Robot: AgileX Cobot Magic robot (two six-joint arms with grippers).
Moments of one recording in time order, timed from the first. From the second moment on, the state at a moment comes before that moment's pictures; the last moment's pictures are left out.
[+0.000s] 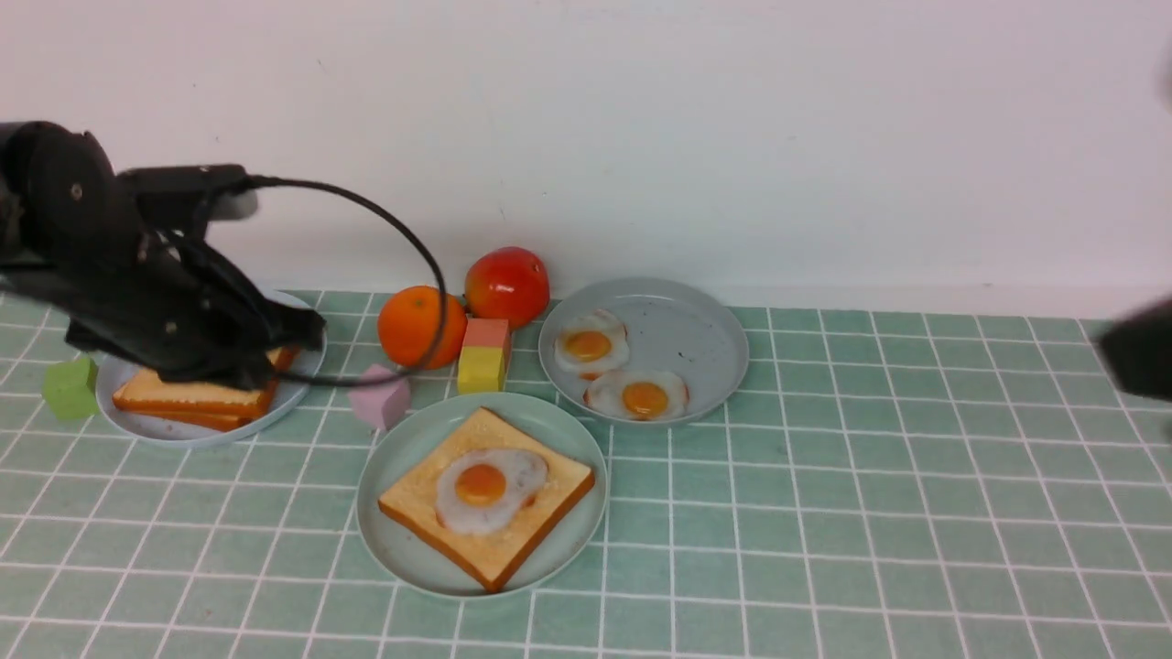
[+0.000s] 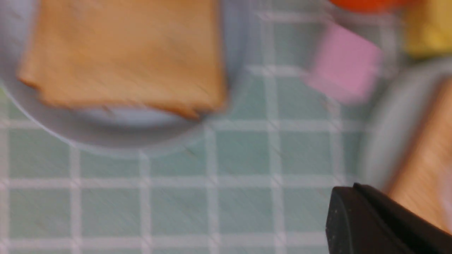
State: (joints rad) right arm 0.96 0.95 -1.29 -0.36 1.26 0.37; left arm -0.07 1.69 -1.23 -0.08 0.62 0.00
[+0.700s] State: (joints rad) right arm 0.96 0.69 -1.20 -0.29 1.27 0.49; left arm -0.05 2.07 -1.42 0.16 0.36 0.00
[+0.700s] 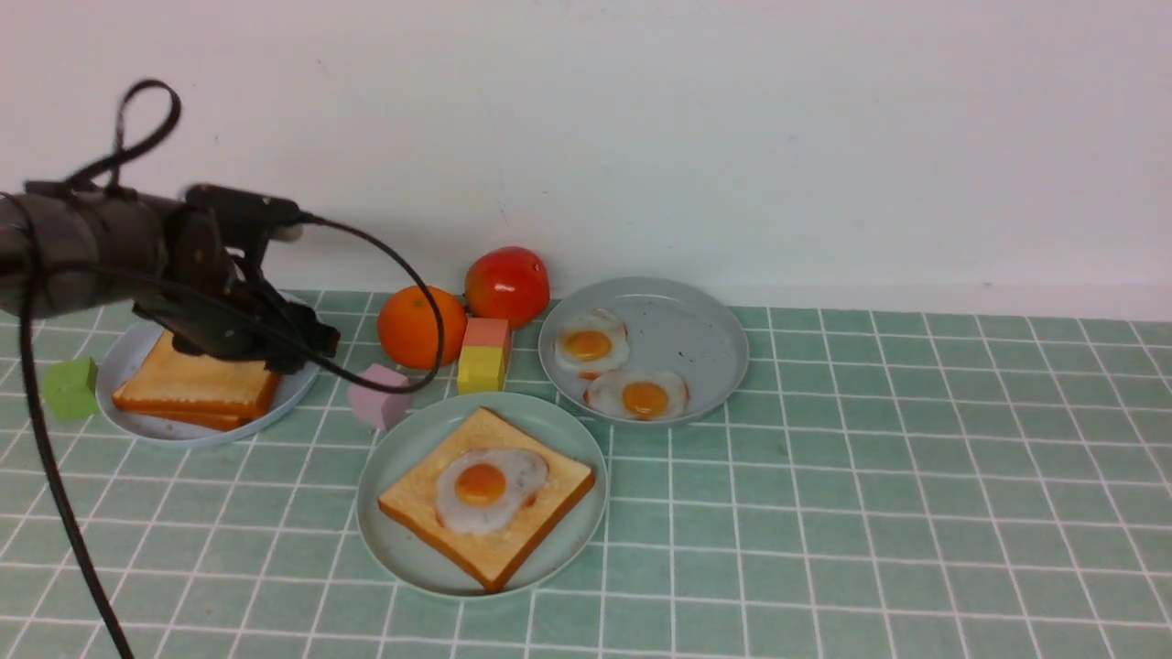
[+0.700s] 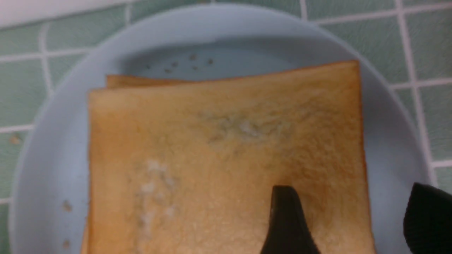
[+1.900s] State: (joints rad) right arm 0.96 0.69 -1.20 -0.22 1.26 0.42; left arm -0.56 1.71 -1.21 0.22 0.64 0.01
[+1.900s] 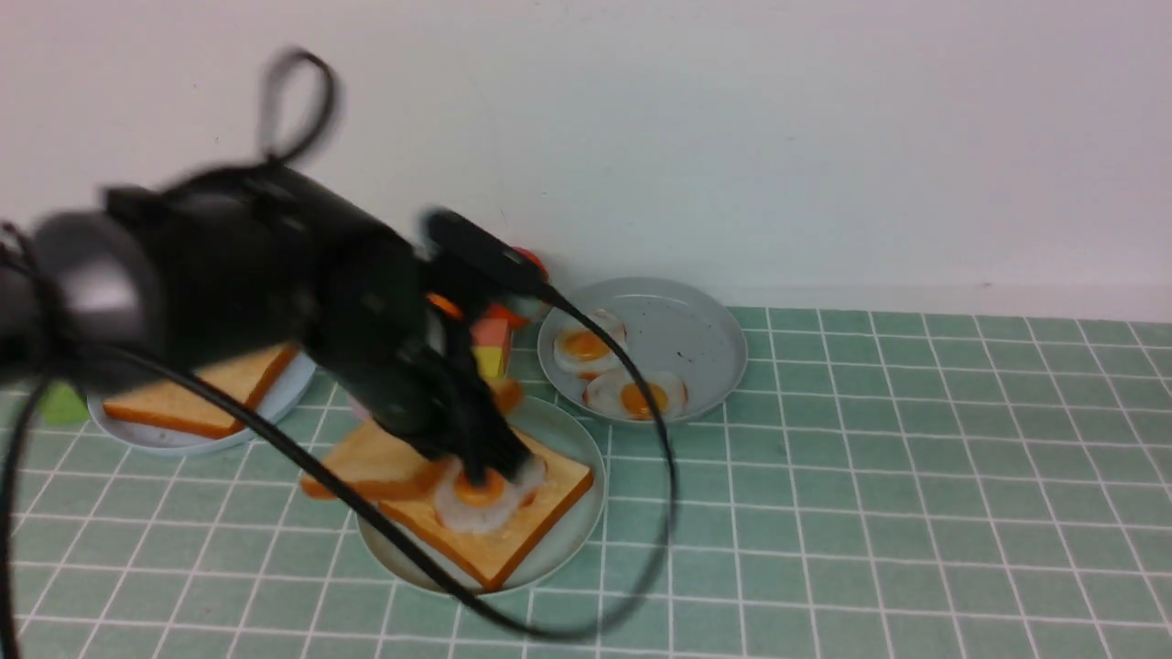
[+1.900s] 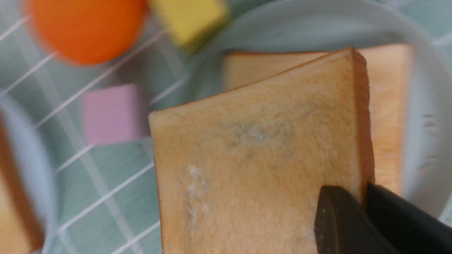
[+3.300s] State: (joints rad) right arm 0.96 0.69 -1.20 -0.20 1.26 0.39; left arm -0.70 1.65 -1.21 0.23 0.64 -0.09
